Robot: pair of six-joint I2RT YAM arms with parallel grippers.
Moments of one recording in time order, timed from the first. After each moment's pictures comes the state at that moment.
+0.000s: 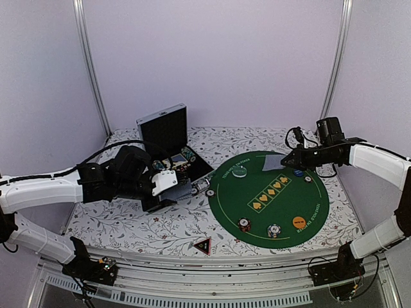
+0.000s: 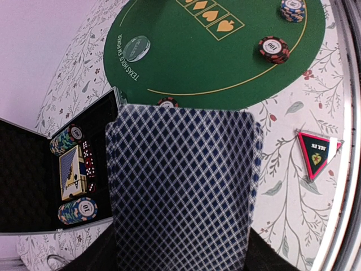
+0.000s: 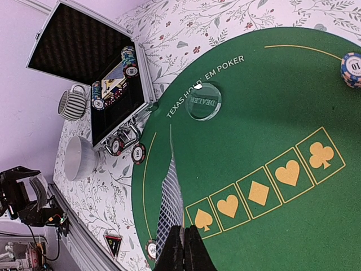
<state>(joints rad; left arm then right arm) -0.89 1.22 0.83 -0.36 -0.03 0.52 0.23 1.38 0.98 -0.41 -0.56 0.34</state>
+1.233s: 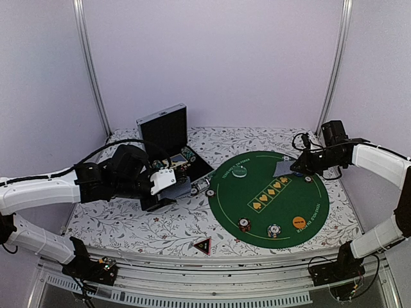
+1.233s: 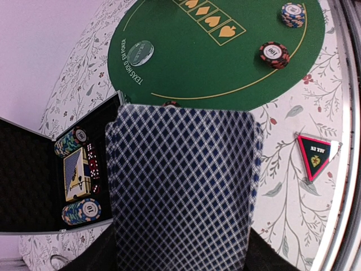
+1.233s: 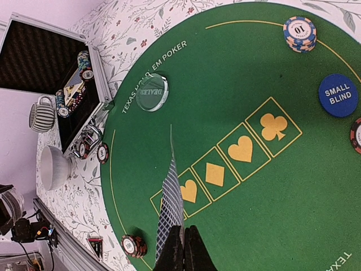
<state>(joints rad) -0.89 1.20 0.83 -0.36 -0.03 0.52 0.16 1.38 0.97 -0.52 -0.47 0.33</state>
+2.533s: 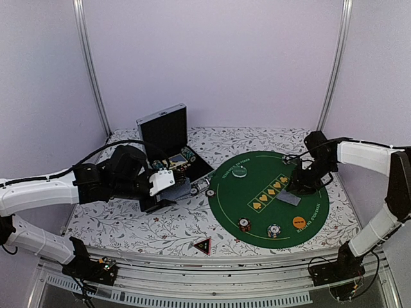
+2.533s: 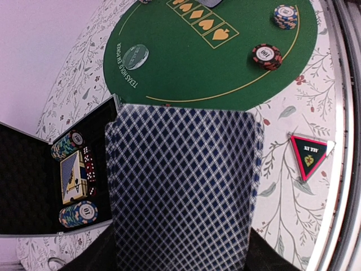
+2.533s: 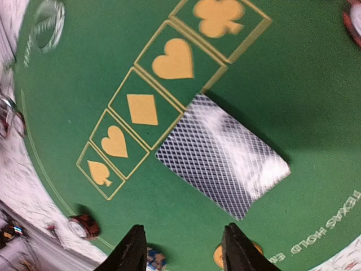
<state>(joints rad) -0.89 1.18 0.82 -0.36 0.00 0.52 0.24 1.50 1.00 -0.77 -0.29 0.43</state>
